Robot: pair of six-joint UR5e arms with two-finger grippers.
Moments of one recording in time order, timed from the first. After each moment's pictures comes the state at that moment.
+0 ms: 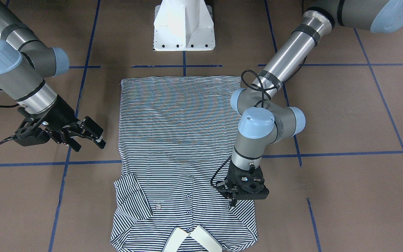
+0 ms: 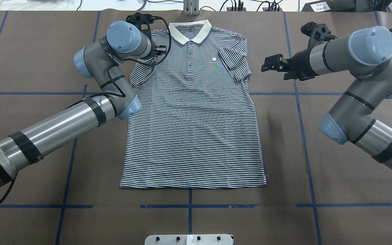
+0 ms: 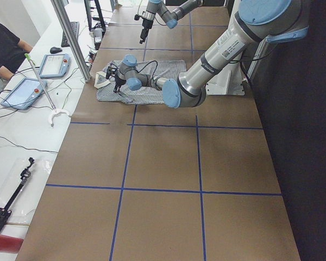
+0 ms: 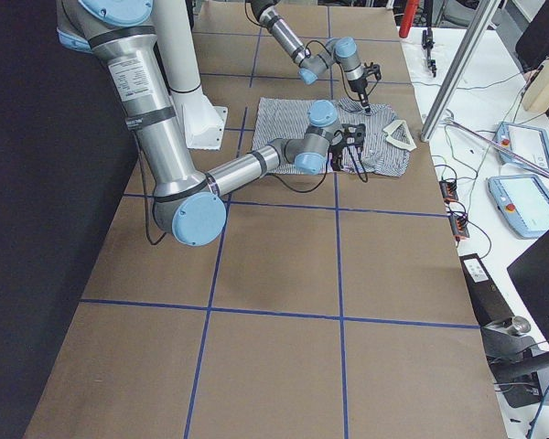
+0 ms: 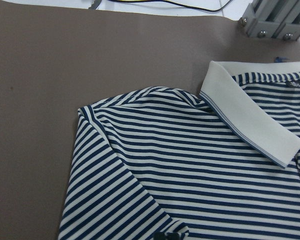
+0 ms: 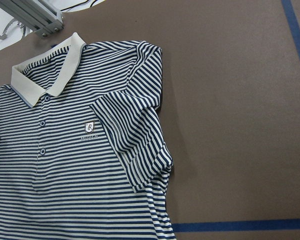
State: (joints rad) left arm -0.76 -2.54 -0.82 -2.37 -1.68 -1.13; right arm 0.87 -1.21 1.59 -0.81 2.02 1.32
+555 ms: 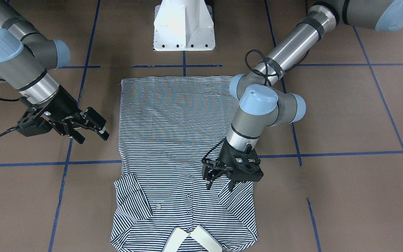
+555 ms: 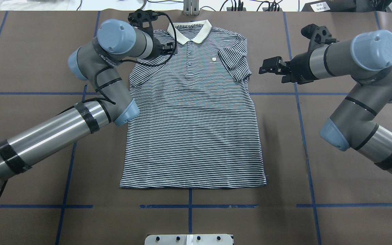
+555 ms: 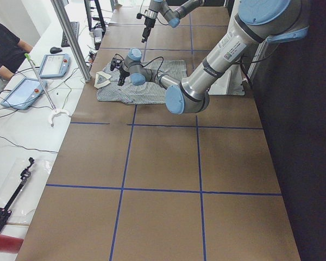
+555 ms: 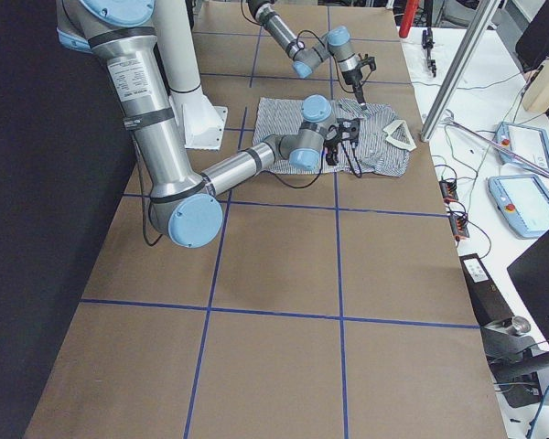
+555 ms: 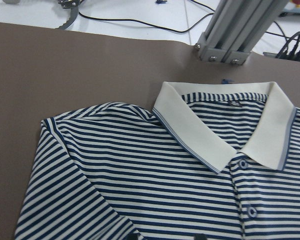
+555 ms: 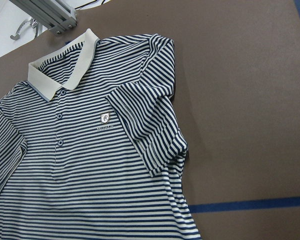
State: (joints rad) left arm -0.74 -2.42 -1.10 -2.37 -1.75 -1.18; right arm 0.83 -1.23 1.66 -0.82 1.99 1.40
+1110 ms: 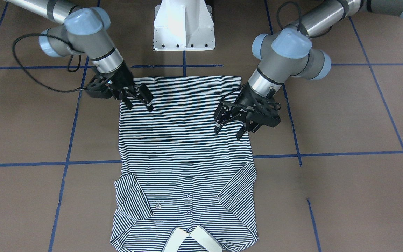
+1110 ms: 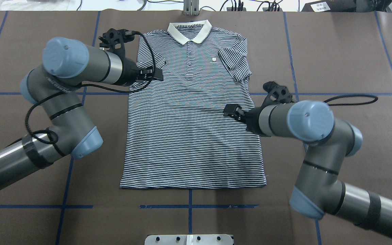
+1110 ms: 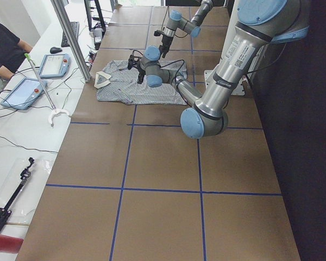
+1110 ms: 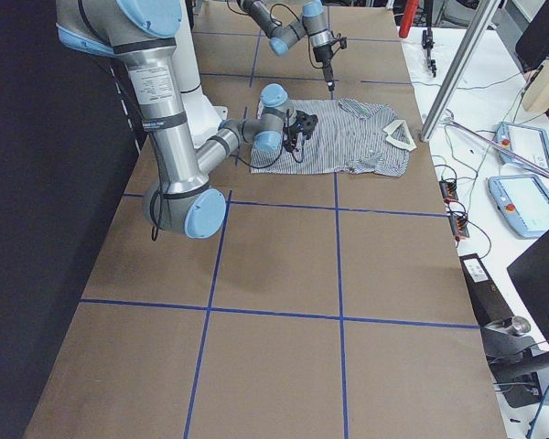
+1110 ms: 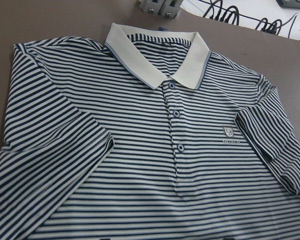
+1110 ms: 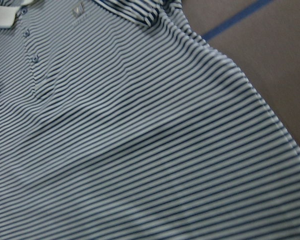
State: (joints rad) left arm -0.72 -2.09 -1.64 -2.23 -1.89 -1.21; right arm 0.42 -1.24 1.86 -1.09 1.59 1.81
